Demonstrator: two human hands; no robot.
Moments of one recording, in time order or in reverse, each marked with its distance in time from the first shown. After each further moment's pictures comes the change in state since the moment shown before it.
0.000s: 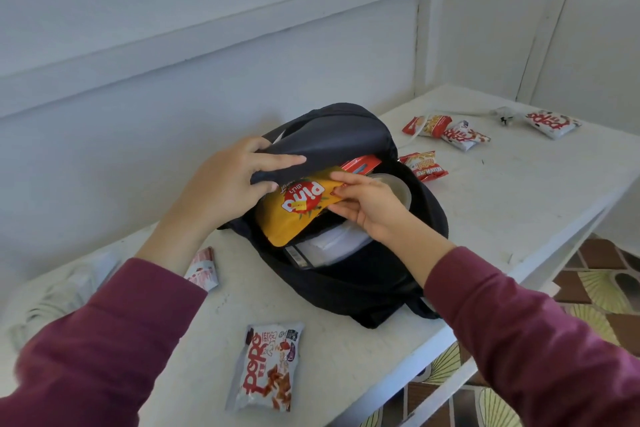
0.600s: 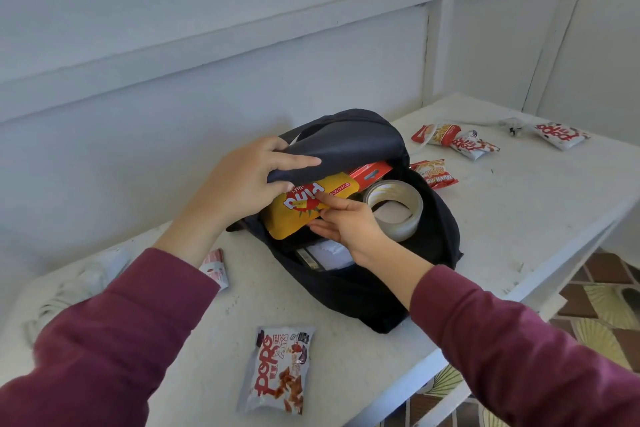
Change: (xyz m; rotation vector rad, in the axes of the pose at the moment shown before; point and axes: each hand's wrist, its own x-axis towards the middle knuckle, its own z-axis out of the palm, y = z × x) left_hand 0.002 0.001 -0.008 -0.007 -0.011 0.032; right_hand 0.001 0.035 0.034 -0.051 -0.002 0.011
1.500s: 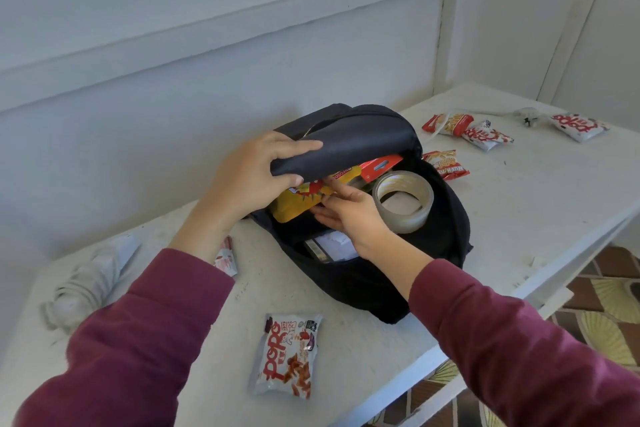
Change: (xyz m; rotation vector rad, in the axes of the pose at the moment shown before) left_hand -0.008 -0.007 0.009 -0.173 0.098 -0.101; right_hand 0.004 0.007 0.006 -0.058 -0.031 -0.080
